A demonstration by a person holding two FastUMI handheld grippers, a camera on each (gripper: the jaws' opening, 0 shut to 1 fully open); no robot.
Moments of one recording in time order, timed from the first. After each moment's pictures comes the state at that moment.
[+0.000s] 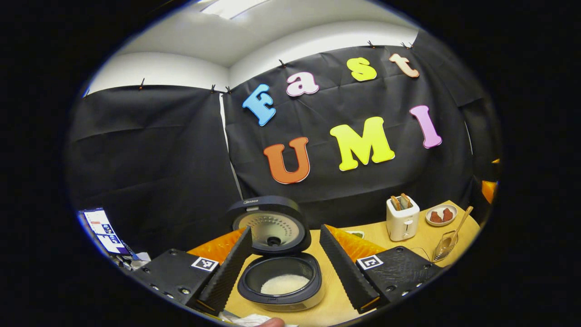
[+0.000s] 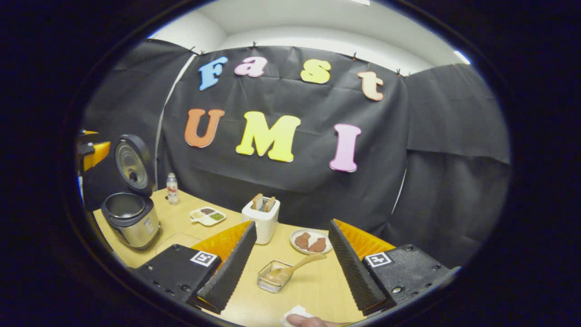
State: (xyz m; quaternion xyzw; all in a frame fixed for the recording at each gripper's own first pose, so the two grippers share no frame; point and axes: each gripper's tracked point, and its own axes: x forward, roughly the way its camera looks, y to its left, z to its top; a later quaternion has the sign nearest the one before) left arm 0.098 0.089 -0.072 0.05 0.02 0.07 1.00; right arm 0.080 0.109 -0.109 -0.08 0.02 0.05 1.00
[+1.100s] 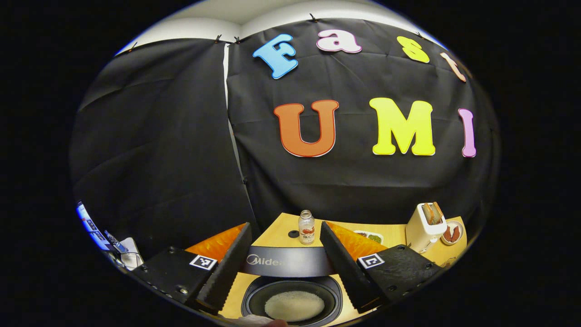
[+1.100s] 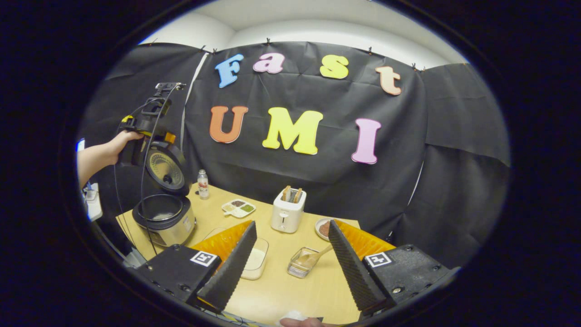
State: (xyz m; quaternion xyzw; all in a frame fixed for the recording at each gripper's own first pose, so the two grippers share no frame) left arm 0.272 0.176 -0.100 -0.02 0.18 0.07 0.98; right arm 0.026 0.154 -0.100 -0.06 0.08 0.11 0.99
